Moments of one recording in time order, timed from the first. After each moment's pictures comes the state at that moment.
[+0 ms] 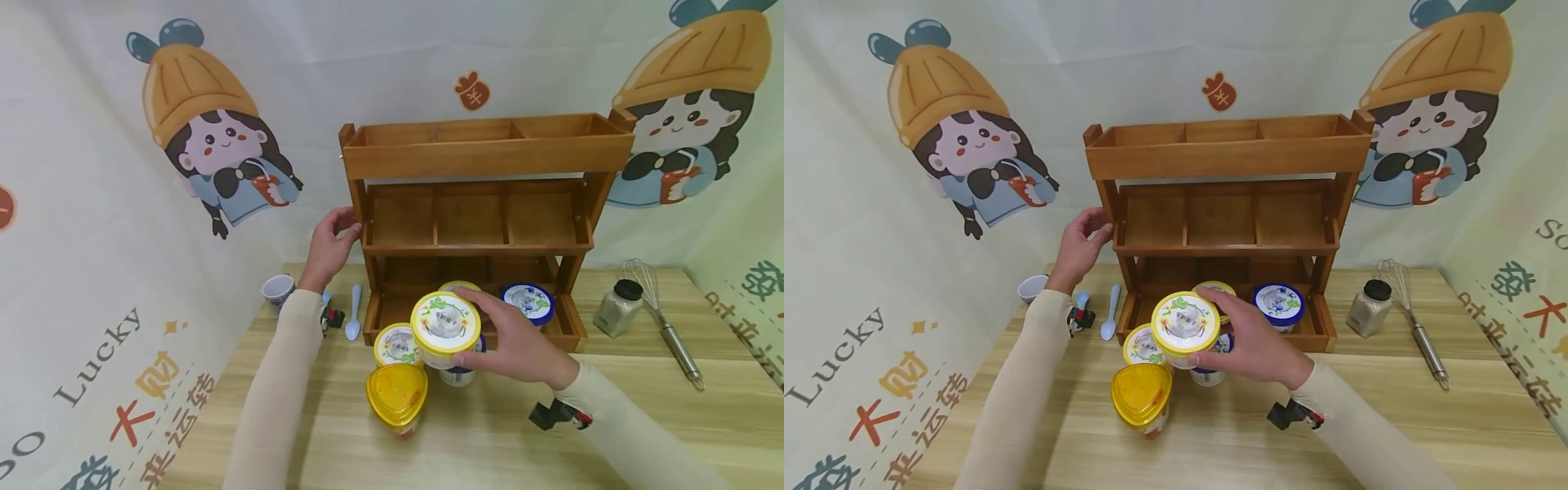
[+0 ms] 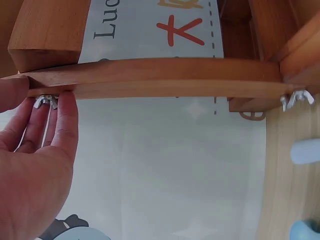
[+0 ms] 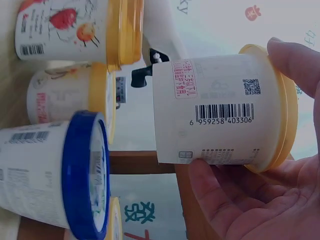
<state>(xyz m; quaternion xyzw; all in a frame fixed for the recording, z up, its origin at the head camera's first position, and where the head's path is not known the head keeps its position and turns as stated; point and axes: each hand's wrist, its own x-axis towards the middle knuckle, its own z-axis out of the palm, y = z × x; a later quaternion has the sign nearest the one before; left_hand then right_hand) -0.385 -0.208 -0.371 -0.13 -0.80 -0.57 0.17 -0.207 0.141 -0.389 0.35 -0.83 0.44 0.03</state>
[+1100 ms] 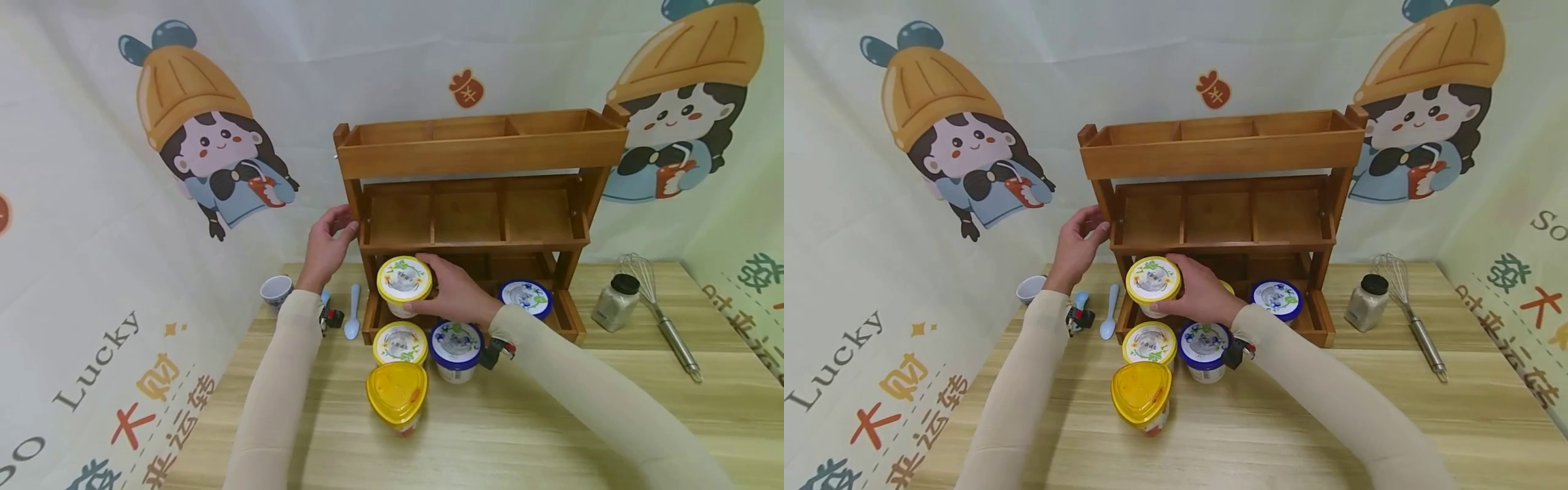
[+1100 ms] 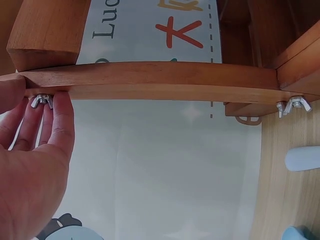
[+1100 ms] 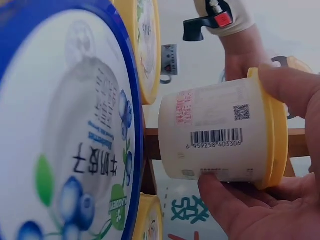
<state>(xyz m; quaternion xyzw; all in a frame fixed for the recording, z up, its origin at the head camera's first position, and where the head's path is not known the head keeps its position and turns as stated) -0.385 -0.205 -0.368 -0.12 -0.78 -0.59 0.16 -0.301 0.076 -0.391 0.25 -0.88 0.40 -0.03</state>
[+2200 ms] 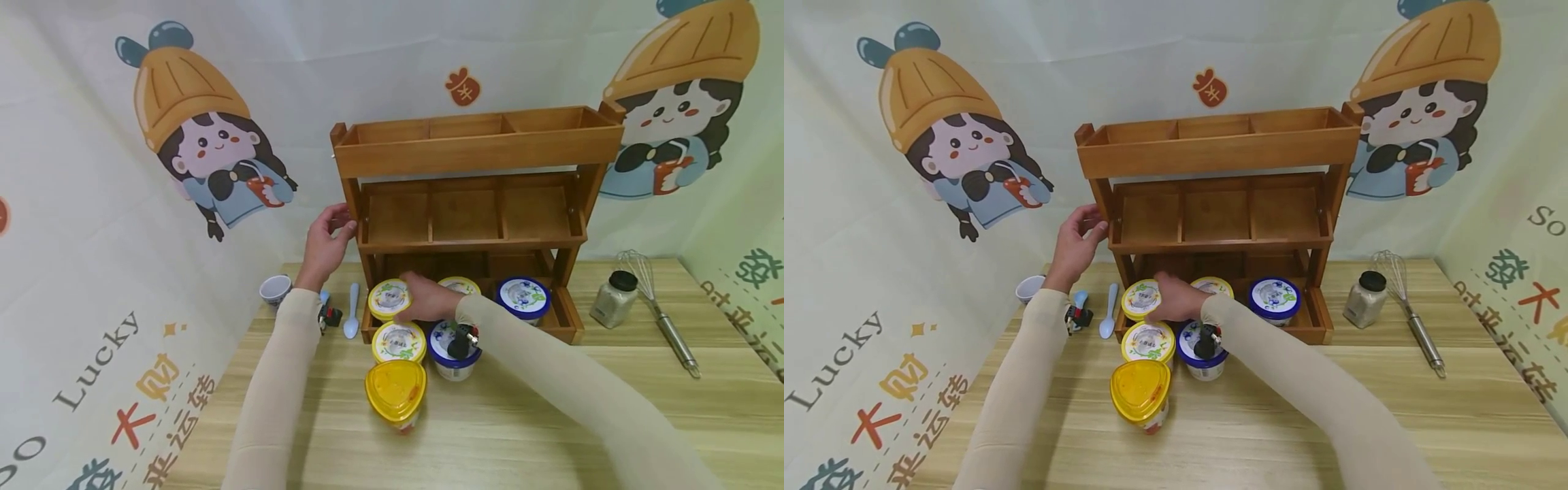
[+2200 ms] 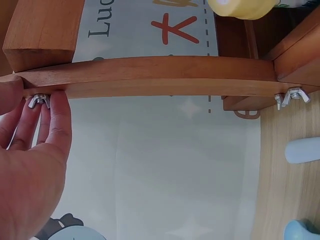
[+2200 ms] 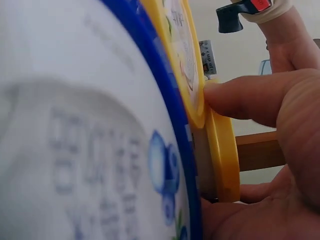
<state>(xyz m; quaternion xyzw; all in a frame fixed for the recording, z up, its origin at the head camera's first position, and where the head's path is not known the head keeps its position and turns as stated) -0.389 -0.206 -0.369 -0.12 -0.80 -0.57 0.17 -0.333 0.034 -0.421 0.24 -0.89 0.34 -0.15</state>
